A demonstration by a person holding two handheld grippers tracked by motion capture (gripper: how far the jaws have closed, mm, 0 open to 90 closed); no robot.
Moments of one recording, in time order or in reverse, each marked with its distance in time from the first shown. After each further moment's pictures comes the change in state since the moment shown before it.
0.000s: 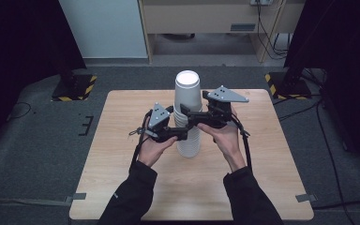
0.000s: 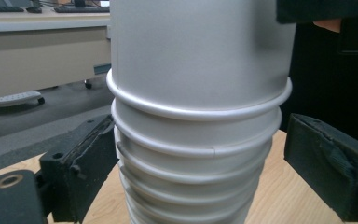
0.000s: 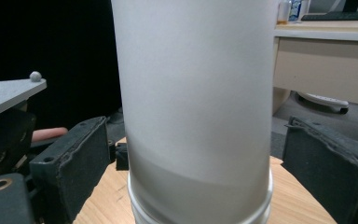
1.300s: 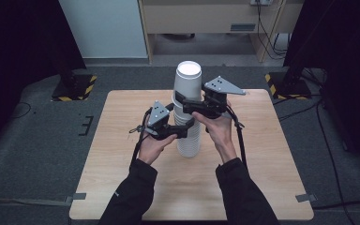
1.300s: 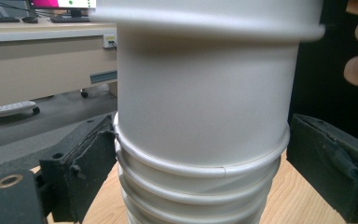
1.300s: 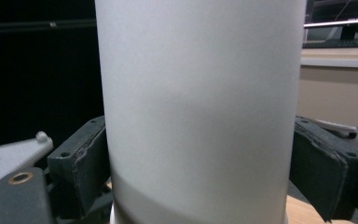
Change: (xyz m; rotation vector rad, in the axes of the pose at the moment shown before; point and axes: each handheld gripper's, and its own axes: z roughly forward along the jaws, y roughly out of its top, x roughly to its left) left arm 0.006 0.001 0.003 -0.040 -0.025 0.012; right arm -0.001 0.019 0.017 -0.121 0.016 0.024
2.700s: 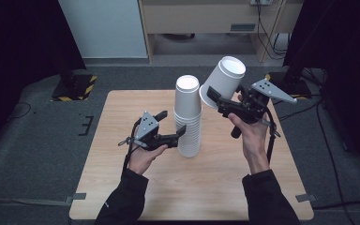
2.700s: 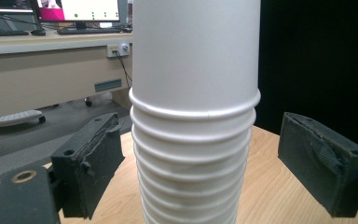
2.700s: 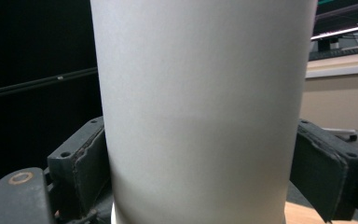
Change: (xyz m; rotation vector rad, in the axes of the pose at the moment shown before) left arm -0.003 -0.017 -0.038 -0.043 0.005 0.012; right arm -0.031 0.020 -0.085 -0.126 -0.021 0.139
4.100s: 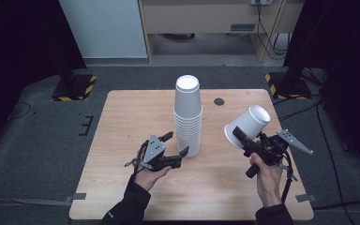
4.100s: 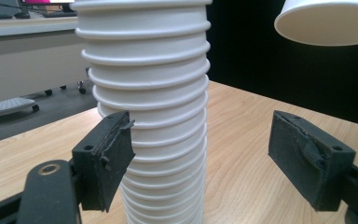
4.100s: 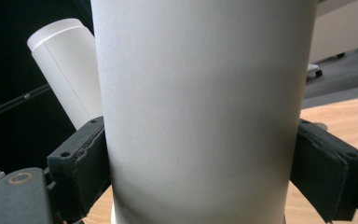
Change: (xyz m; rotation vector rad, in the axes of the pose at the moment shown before) left arm -0.029 -0.059 -0.008 0.052 -0.022 0.046; right arm -0.048 -0.109 -0.085 0.010 -0.147 0.276
